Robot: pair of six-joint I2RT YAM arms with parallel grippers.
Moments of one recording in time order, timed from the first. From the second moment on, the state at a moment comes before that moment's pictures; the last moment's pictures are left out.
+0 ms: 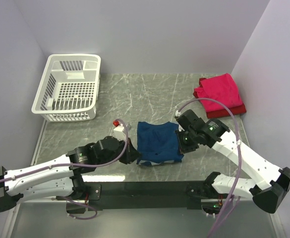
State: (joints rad) left arm -1.15 0.83 0.66 -0.29 -0.09 -0.83; right arm 0.76 1.08 1.09 -1.22 -0.04 0.49
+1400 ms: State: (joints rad) left arm -0.76 1.45 0.88 0.00 -0.12 -0.53; right arm 0.46 1.56 1.23 -0.89 0.06 0.37
